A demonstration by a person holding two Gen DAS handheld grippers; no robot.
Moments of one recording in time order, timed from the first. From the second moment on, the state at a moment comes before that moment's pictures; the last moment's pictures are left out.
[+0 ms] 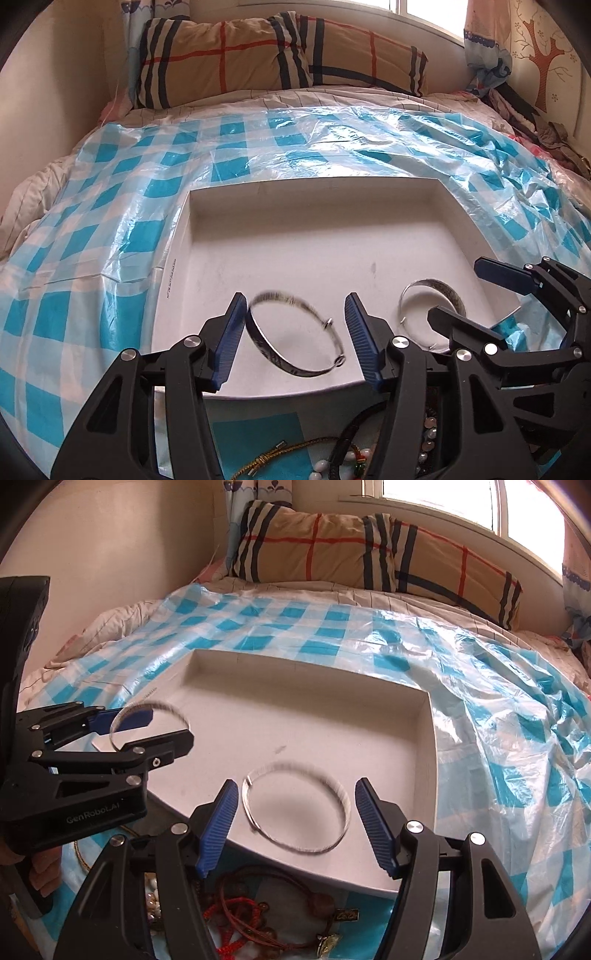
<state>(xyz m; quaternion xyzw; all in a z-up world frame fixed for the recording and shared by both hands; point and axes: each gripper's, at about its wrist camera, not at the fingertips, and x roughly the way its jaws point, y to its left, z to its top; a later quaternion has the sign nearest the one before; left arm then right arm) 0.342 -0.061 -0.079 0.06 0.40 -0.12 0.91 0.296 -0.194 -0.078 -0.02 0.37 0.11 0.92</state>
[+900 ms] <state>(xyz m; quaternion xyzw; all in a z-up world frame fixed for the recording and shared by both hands) 0.146 -0.025 -0.027 -0.01 0.41 -0.10 0.91 0.125 -0.221 0.001 -0.01 0.35 0.08 0.93</state>
